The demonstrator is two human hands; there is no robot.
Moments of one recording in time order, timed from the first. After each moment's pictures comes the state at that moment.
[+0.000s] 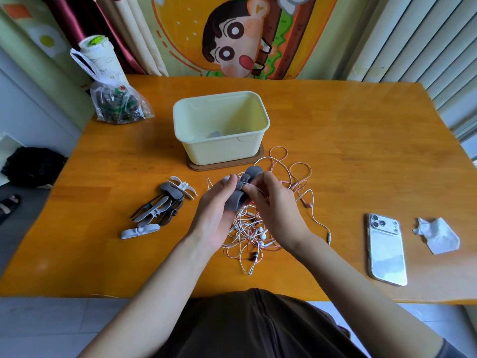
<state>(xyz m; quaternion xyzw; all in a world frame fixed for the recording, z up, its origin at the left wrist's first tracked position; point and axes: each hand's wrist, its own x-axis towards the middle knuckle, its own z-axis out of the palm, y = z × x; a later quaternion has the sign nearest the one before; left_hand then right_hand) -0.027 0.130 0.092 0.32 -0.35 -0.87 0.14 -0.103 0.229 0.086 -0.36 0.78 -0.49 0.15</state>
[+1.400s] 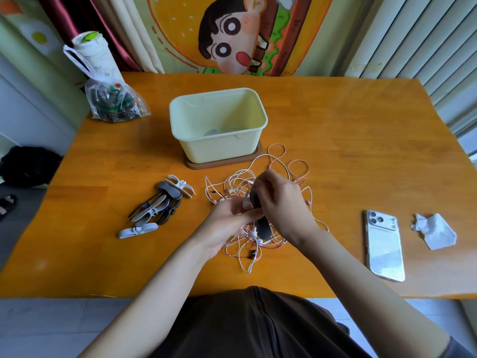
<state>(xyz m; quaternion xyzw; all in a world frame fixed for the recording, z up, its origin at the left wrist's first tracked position) -0.021 0.135 0.076 0.30 -0.63 -0.71 -0.08 -0.113 0.237 0.090 -0.37 0.83 -0.40 0.11</state>
